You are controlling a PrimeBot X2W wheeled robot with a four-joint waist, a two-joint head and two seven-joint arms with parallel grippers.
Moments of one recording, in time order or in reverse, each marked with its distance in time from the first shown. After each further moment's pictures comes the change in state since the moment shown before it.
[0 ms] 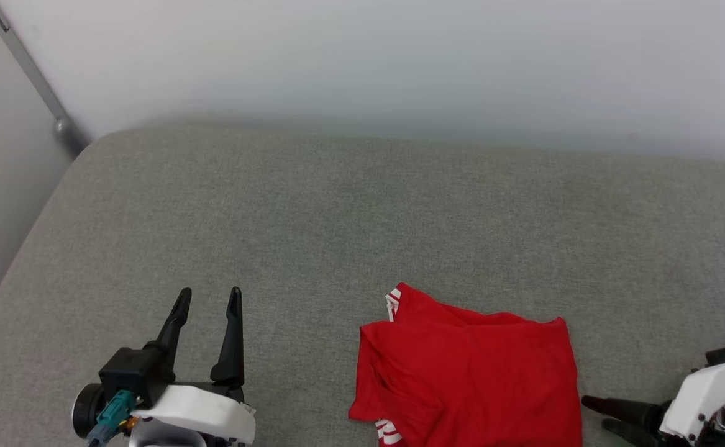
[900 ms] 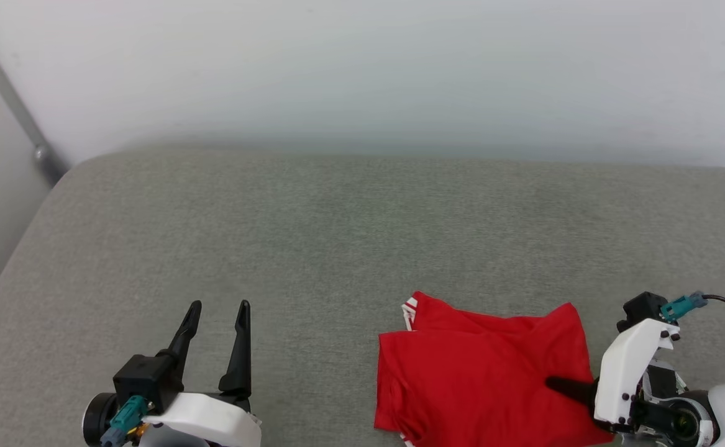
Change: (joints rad) left arm -0.007 -0.021 -0.015 0.060 0.008 -0.033 -0.001; right arm -0.072 -0.128 0.477 -0.001 0.020 0.000 -0.226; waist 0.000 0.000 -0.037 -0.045
